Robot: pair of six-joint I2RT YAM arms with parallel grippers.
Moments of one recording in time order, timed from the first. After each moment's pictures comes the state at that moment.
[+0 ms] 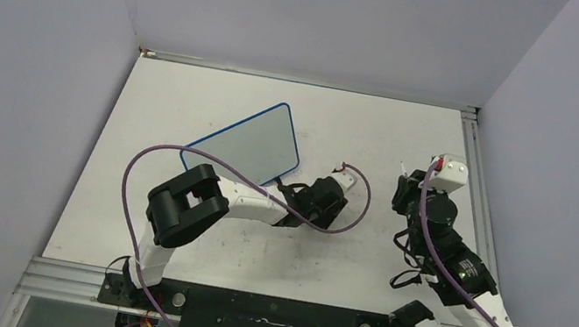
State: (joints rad) left arm -1.04 2.00 1.23 -0.02 -0.25 -0.33; right arm 0.59 0.67 0.82 -0.42 0.57 0.27
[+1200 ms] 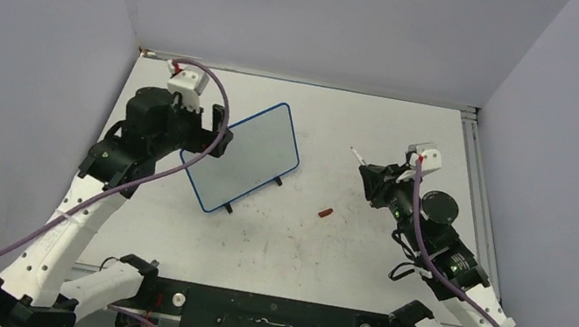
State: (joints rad) left arm -0.43 1.02 1.21 -0.61 0.01 -0.22; right arm 0.60 0.68 0.79 -0.20 0.13 0.20
